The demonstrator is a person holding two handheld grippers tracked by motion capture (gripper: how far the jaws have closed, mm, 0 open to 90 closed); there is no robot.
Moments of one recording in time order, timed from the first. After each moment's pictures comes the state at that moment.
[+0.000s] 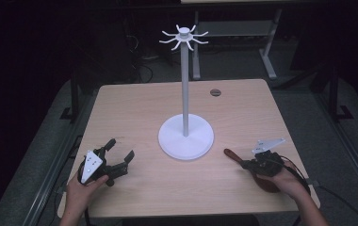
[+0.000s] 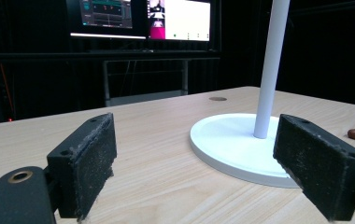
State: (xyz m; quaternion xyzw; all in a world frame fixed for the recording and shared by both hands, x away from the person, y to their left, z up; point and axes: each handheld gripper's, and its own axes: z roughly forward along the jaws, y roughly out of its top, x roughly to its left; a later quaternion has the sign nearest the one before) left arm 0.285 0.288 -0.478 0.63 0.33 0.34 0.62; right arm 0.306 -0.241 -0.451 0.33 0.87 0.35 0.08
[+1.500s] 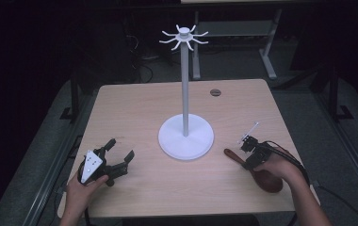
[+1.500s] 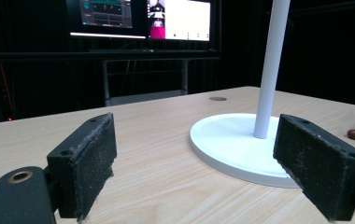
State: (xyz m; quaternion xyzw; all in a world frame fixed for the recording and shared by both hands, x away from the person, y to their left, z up) left arm 0.285 0.288 -0.478 0.63 0.34 0.34 0.62; right arm 0.347 -0.208 -0.437 0.39 0.91 0.10 0.03
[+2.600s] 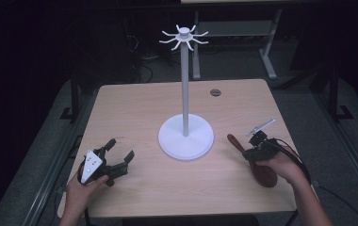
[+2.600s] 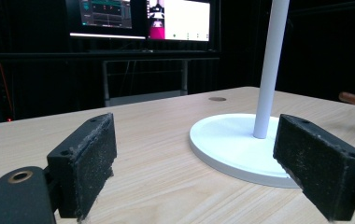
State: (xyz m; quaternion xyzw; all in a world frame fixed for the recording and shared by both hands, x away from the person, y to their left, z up) left arm 0.285 0.288 -0.478 0.63 0.33 0.34 0.62; right arm 0.343 -0.229 -0.419 0.42 0.87 0.23 0.07
